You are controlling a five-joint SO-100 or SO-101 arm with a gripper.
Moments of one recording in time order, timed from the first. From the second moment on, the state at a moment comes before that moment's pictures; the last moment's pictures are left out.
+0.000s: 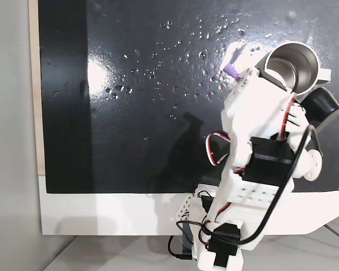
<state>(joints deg) 8.3 101.4 59.9 95.3 20.5</state>
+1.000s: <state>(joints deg) 26.3 93.4 62.9 74.3 3.2</state>
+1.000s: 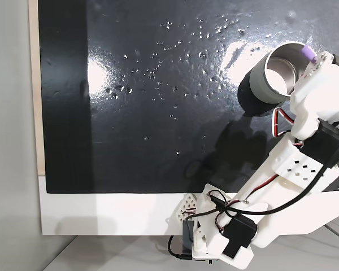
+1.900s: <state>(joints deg) 26.3 93.4 62.9 77.1 2.1</state>
